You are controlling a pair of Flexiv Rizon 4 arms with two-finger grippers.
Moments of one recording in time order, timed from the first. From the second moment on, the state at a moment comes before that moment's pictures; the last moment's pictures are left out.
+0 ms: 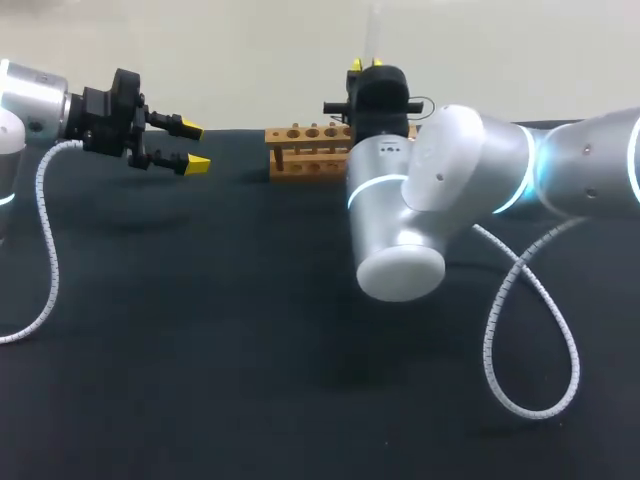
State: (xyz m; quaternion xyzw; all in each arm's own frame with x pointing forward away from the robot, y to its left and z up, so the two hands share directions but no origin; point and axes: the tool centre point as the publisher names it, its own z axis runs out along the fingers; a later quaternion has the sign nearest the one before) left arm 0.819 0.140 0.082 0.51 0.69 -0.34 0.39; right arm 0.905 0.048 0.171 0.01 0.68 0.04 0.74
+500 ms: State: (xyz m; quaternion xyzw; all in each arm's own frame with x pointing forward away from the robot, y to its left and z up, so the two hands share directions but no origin) left arm 0.819 0.140 0.082 0.51 0.69 -0.34 0.39; right arm 0.902 0.042 0.167 0.01 0.68 0.04 0.73
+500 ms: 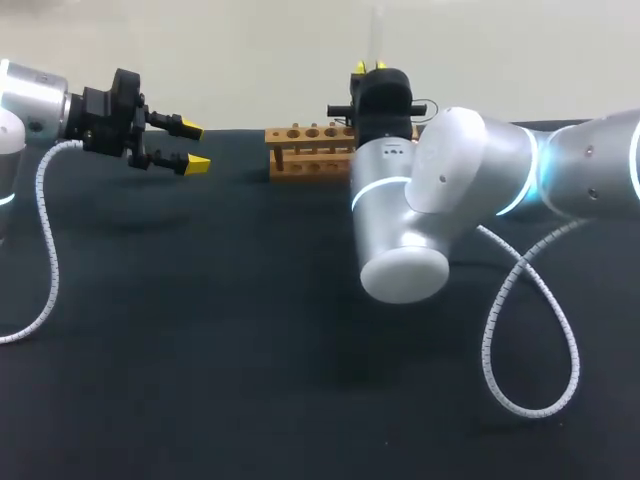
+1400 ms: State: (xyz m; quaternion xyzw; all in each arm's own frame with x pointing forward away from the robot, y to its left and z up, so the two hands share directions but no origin) left arm 0.819 0.140 0.082 0.51 0.69 -0.34 0.39; right arm 0.902 0.039 0.159 0.00 0.69 0.03 0.73
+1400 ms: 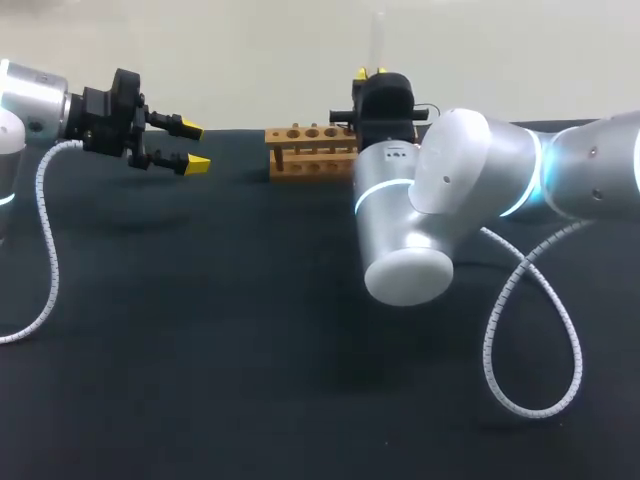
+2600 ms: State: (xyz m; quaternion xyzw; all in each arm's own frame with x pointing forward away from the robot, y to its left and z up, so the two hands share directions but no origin) left arm 0.819 0.140 0.082 0.51 0.69 -0.34 0.39; right arm 0.899 0.045 0.115 0.01 0.72 0.06 0.69
